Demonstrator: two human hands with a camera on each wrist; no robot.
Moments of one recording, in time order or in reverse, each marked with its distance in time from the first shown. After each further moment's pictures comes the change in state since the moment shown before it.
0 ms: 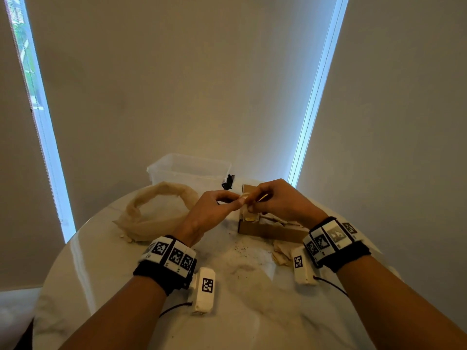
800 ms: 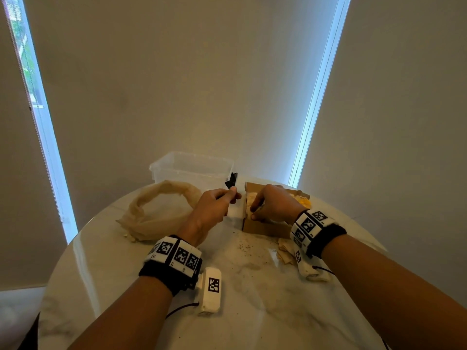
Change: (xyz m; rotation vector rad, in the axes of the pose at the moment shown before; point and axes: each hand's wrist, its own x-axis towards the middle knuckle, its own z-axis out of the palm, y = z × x) left_hand 0.001 -0.001 -0.002 -0.112 0.090 -0.174; right_hand 0.031 0.019 0.027 -0.327 -0.047 0.201
